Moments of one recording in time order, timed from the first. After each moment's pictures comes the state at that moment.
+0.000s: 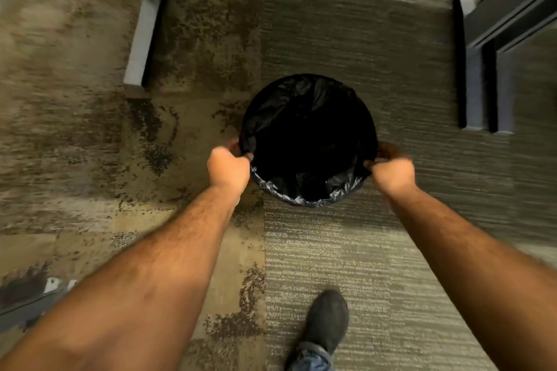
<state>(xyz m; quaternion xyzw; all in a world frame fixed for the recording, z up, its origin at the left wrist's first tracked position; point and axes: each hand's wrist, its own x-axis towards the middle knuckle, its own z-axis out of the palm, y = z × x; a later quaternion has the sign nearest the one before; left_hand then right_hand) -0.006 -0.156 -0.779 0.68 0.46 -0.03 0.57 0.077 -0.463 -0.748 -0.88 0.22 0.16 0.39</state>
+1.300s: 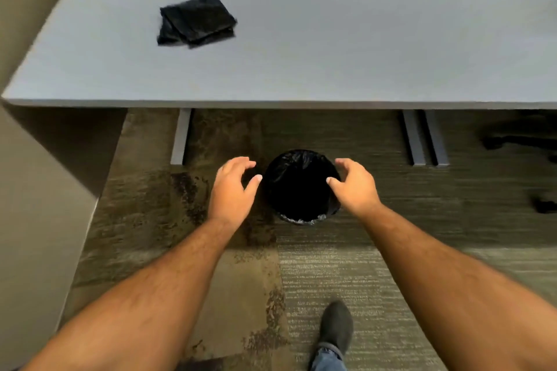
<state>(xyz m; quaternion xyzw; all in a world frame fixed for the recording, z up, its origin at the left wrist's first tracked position) -0.058 -0.131 -0.454 0.91 0.12 0.06 0.39 0.014 -0.398 -0.445 -0.92 0.06 0.14 0.35</state>
